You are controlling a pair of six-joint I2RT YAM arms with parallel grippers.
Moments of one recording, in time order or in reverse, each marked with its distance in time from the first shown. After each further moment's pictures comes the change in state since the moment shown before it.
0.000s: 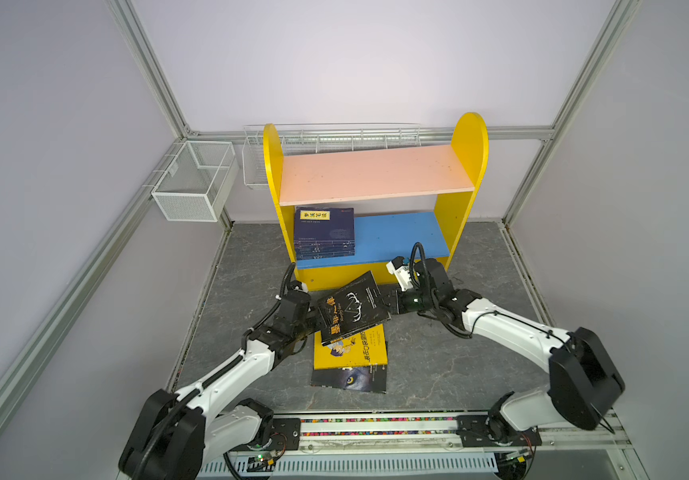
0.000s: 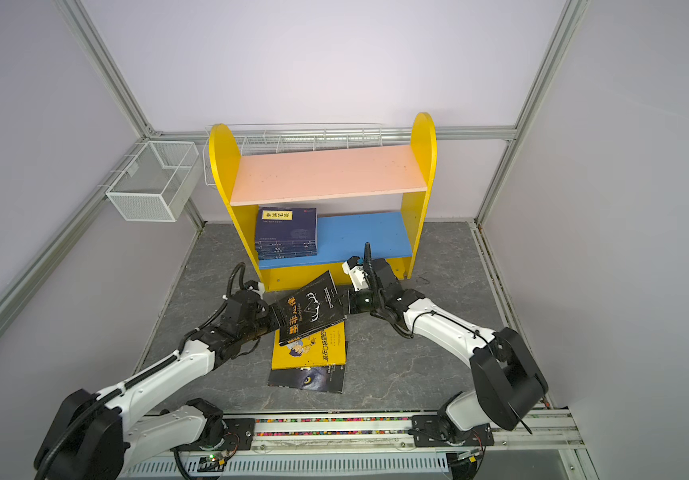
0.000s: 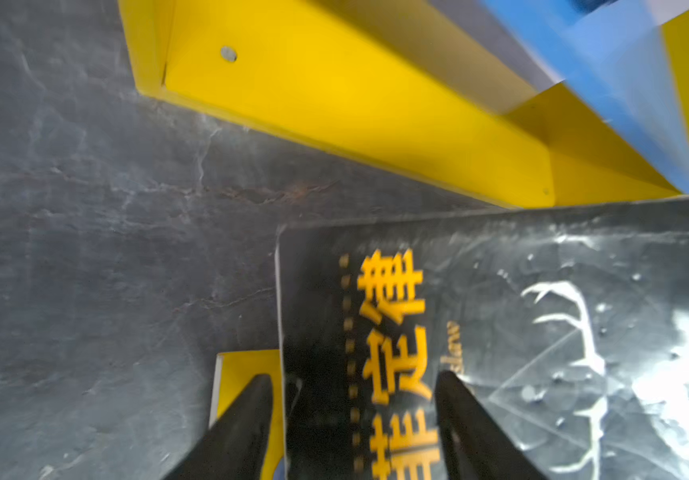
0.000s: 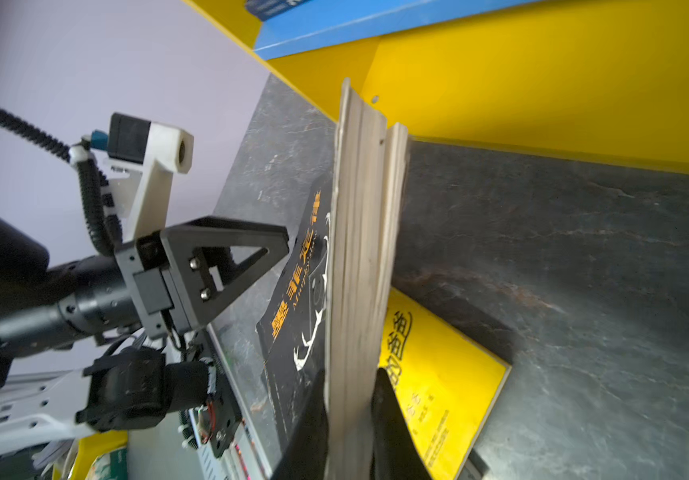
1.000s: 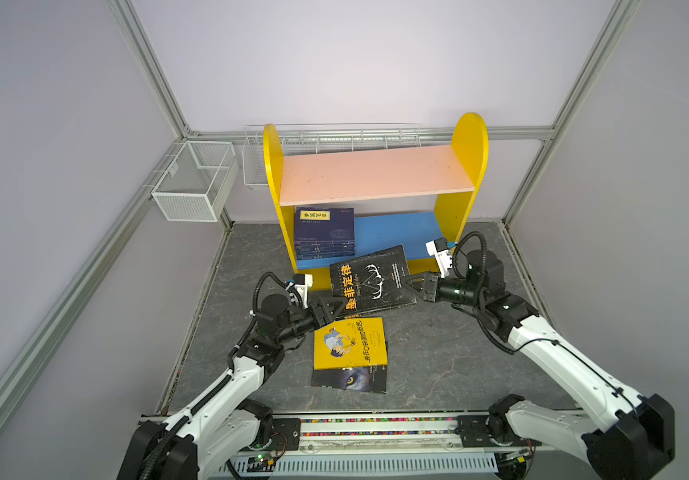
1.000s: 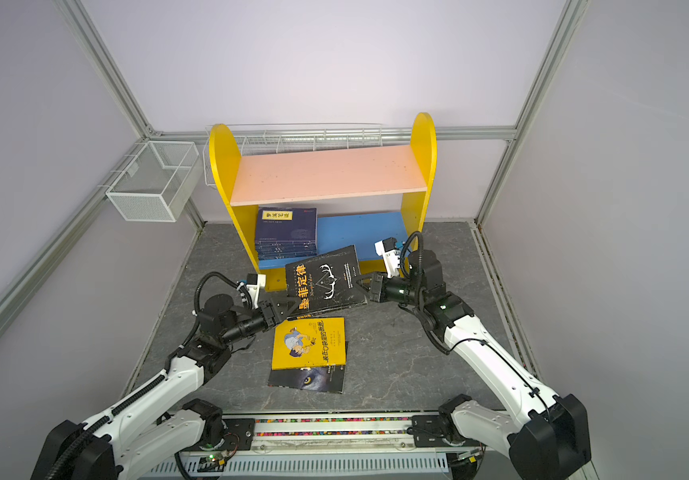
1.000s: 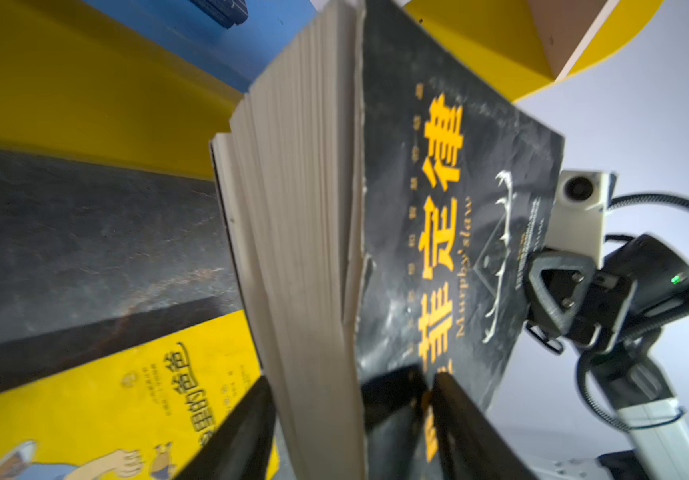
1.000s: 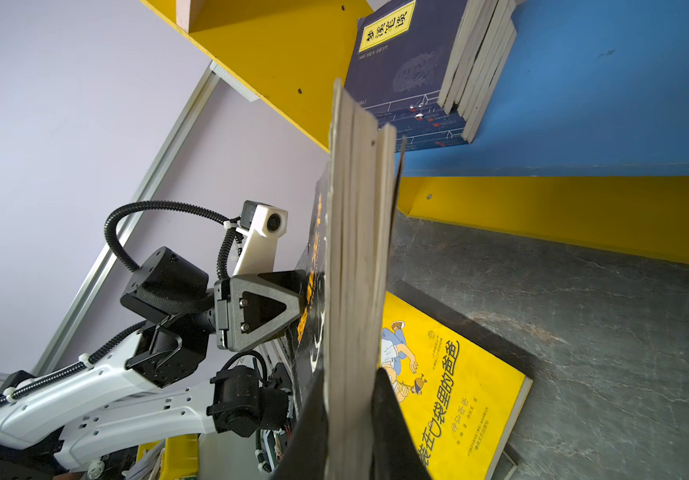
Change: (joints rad) left arm 0.079 -0.074 -0.113 0.458 0.561 -0.205; right arm -0.177 -0.288 -0.009 -0.013 -0.129 0.118
